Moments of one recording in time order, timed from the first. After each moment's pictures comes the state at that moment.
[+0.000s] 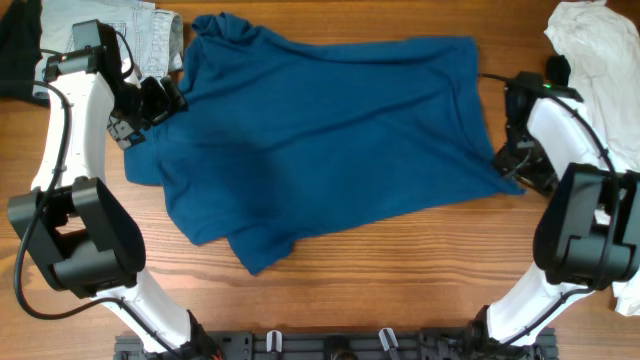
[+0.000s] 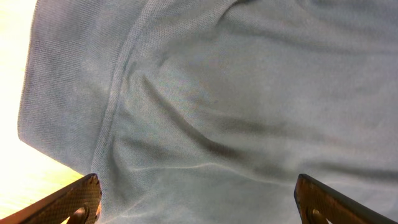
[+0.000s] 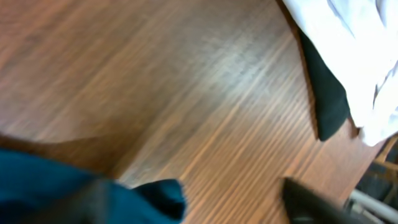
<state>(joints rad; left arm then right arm) 0.21 1.95 1.66 -1.10 0.18 -0.34 -0.17 1.93 1.33 -1.13 0.47 0.65</state>
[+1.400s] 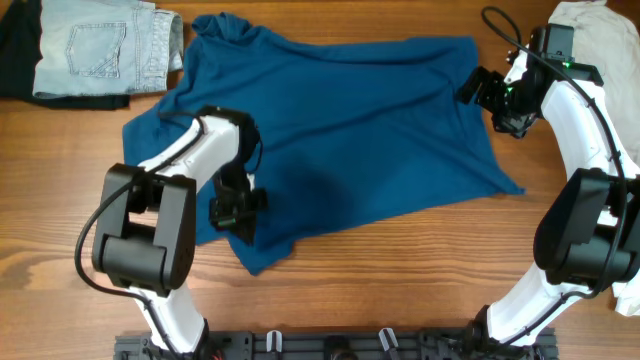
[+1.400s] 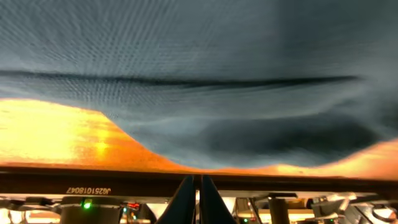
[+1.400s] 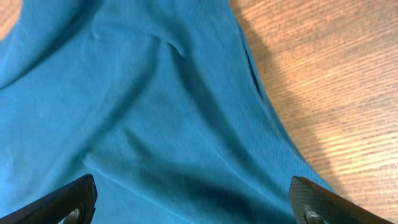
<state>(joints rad) -0.26 1.94 1.18 -1.36 0.24 -0.38 -0.17 1.93 1.50 -0.81 -0.27 0.34</state>
